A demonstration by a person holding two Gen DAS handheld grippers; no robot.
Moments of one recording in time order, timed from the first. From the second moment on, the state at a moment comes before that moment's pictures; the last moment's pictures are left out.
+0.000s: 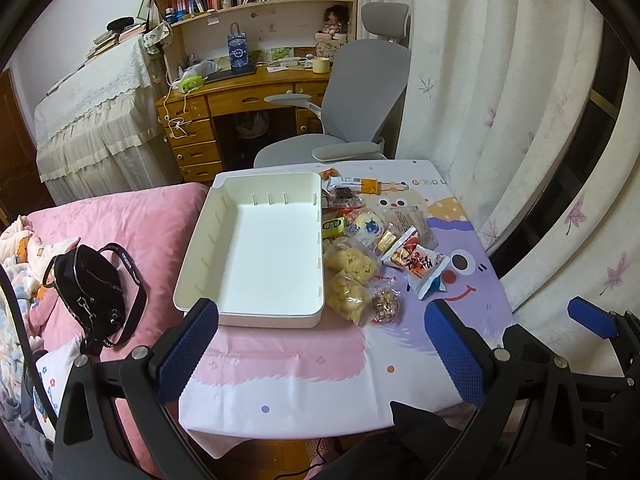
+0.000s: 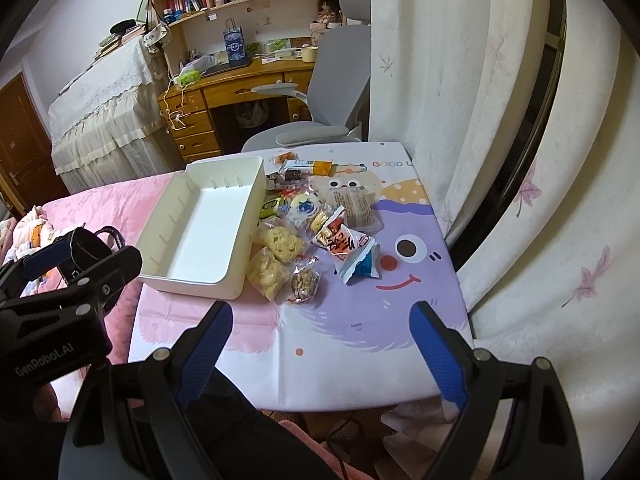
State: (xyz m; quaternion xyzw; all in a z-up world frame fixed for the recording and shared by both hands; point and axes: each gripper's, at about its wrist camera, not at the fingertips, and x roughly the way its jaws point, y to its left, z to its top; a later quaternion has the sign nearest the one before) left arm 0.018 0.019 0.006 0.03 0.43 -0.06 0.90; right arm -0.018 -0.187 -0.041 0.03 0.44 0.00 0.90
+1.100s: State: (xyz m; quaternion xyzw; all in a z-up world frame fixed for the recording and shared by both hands) left arm 0.060 0.014 -0.013 0.00 0.45 -0.08 0.89; right arm 0.000 -0.184 -0.039 -0.02 0.39 0.00 0.92
